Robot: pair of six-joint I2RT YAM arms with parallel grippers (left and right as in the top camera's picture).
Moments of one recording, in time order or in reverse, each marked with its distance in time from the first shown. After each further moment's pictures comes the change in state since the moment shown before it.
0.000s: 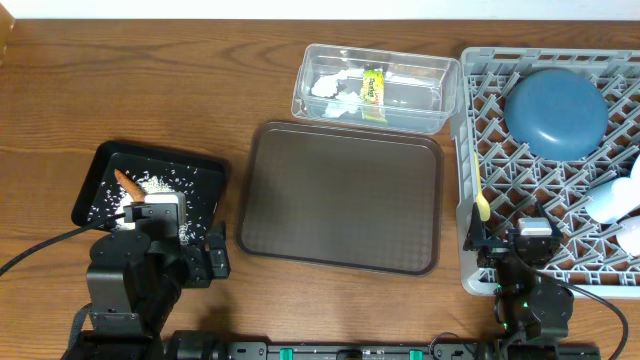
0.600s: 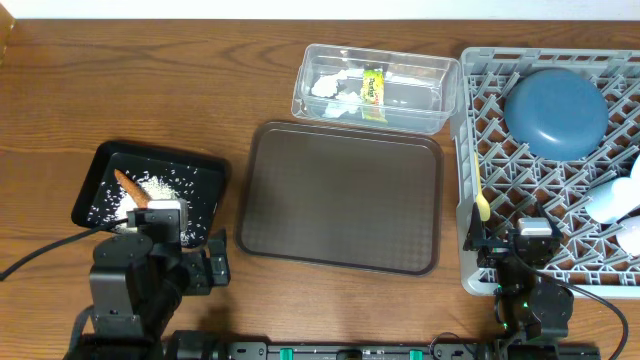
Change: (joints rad) left arm 0.000 -0.024 -0.012 -0.056 -0.005 0.000; right arm 0.000 0.000 0.000 0.000 0.000 0.000
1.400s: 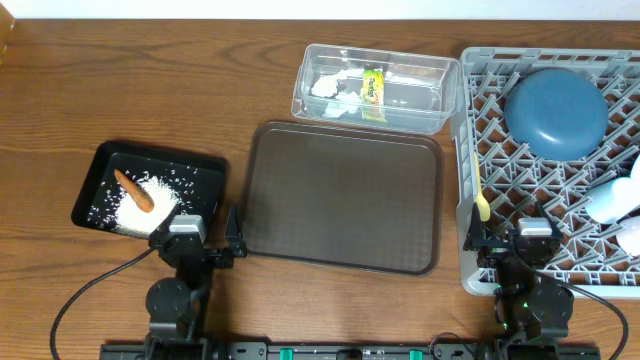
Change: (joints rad) left arm -0.001 -0.525 -0.901 1.015 -0.043 0.000; right arm 0.000 0.000 0.000 0.000 0.000 0.000
